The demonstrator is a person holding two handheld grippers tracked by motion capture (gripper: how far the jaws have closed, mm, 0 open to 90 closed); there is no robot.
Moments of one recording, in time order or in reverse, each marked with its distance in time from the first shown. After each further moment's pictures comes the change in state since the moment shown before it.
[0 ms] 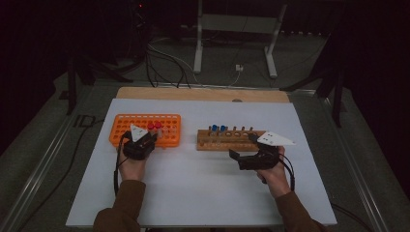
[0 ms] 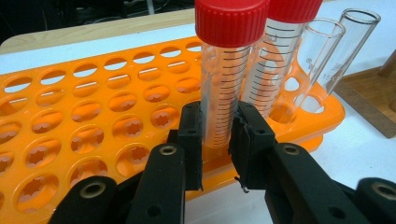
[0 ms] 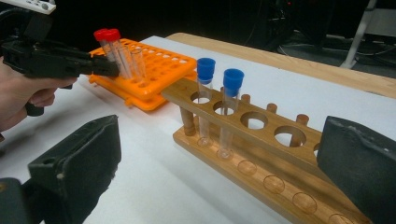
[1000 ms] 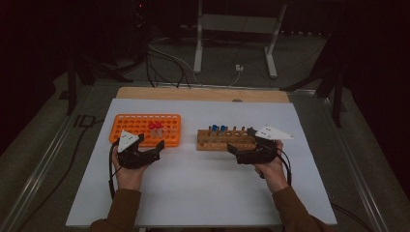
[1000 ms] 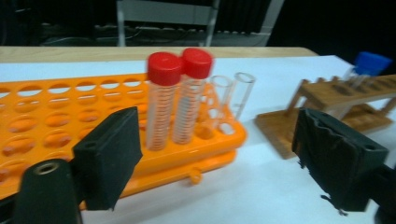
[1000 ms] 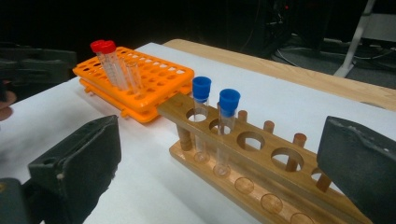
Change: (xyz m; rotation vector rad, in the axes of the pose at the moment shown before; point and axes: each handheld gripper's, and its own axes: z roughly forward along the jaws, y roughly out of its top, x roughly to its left) left arm -0.015 0.002 -0.053 -0.156 -0.156 -0.124; right arm -0.002 0.014 0.009 -0.008 -0.007 0.001
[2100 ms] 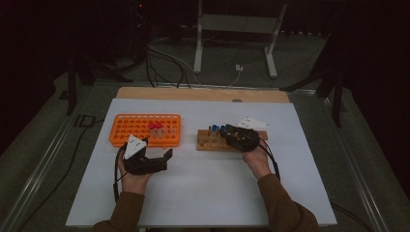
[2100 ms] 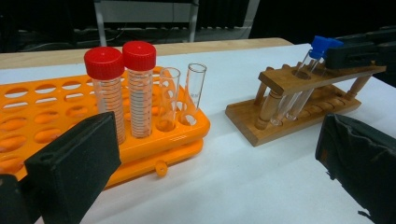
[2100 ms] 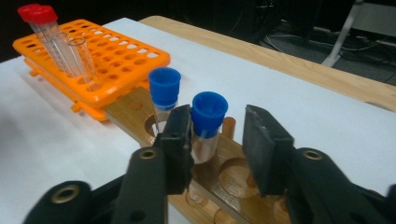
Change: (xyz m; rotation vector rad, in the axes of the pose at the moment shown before) left arm -0.022 -0.005 -0.002 0.016 -0.049 0.058; right arm -0.011 -0.002 0.066 0.080 -0.062 -0.054
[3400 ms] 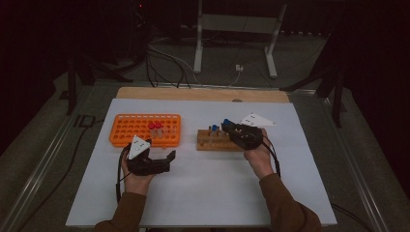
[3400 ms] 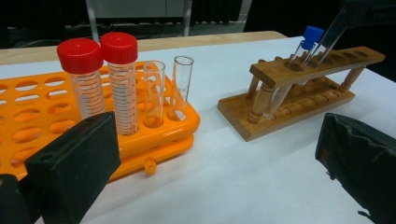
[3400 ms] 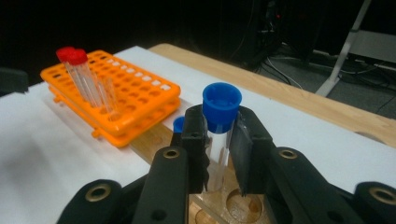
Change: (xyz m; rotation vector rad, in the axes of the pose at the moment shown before) left arm -0.006 -0.002 0.005 0.019 -0.020 0.016; right arm 0.006 0.021 -0.021 -0.083 0.016 -0.012
